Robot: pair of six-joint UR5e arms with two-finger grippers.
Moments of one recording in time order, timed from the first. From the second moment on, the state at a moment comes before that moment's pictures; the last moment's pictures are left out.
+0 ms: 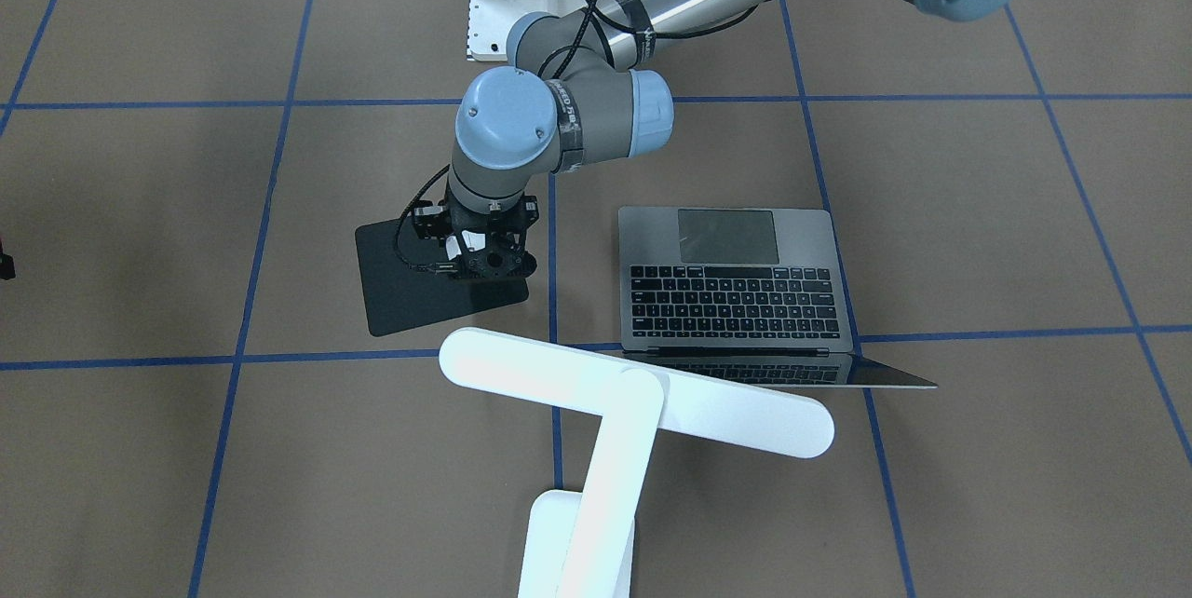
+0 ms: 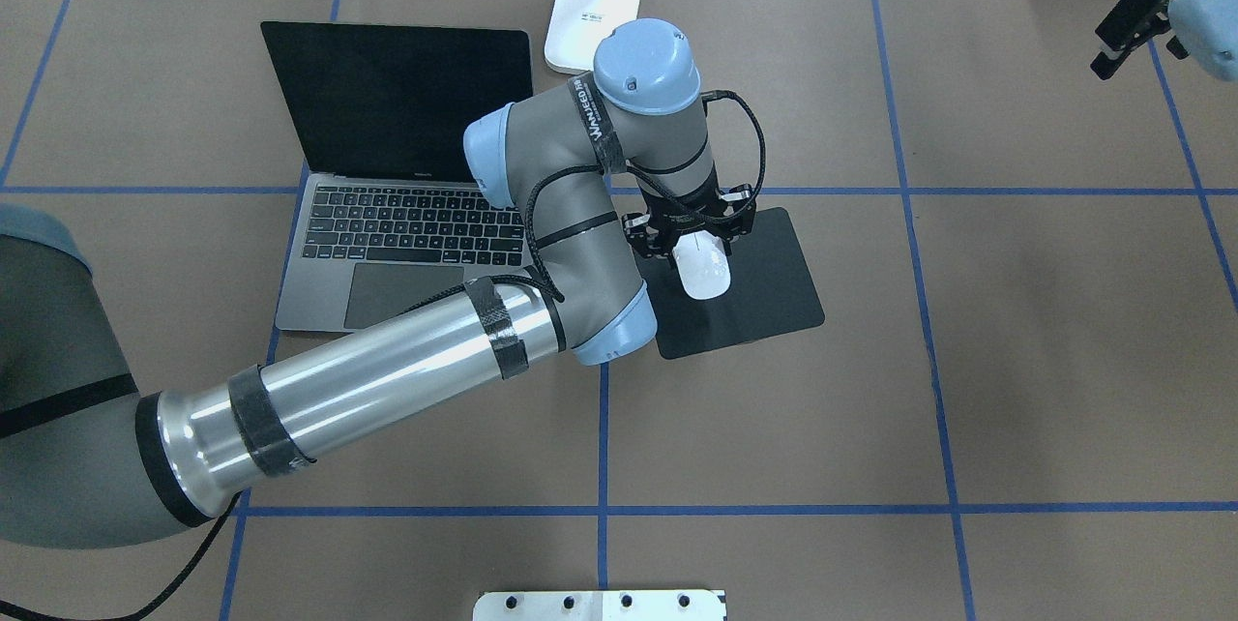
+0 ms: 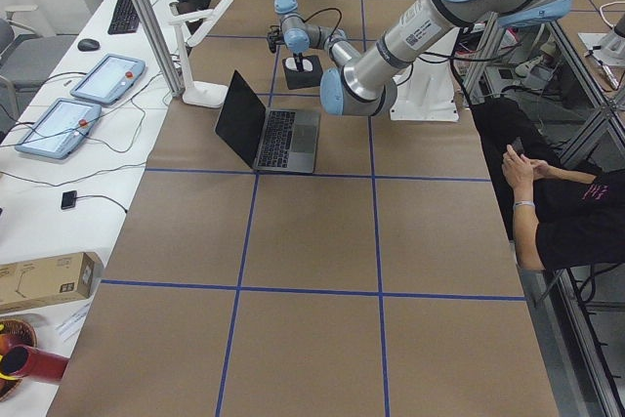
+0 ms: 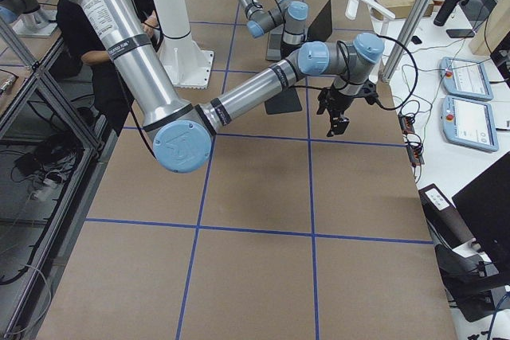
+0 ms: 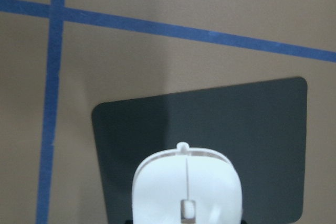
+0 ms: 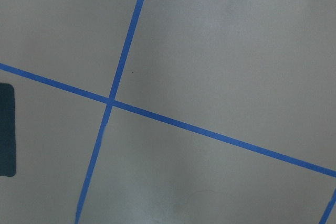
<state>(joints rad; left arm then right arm) -0.56 -2.72 -0.99 -1.96 -2.13 -1.41 1.31 -1.08 1.64 -2.08 2.35 -0.08</state>
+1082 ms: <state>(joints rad) -0.66 -2.49 -1.46 -1.69 -2.20 -1.16 1.47 -1.31 1.79 -2.03 2.35 -0.06</state>
